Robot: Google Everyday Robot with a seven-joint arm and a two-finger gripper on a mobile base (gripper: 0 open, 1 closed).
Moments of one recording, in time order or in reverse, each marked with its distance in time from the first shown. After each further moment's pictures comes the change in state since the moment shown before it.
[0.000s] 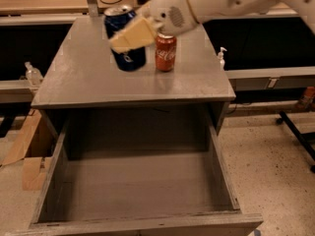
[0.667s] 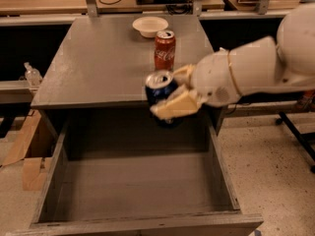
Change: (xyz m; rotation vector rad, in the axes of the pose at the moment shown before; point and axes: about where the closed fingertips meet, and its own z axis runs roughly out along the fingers) arm 0.130 0.068 -0.040 0.005 0.064 -0.036
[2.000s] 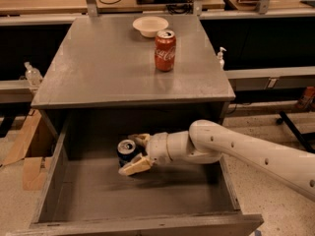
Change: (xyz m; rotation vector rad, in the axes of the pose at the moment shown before) arm 0.180 0.008 0.260 -0.149 -0.198 0.073
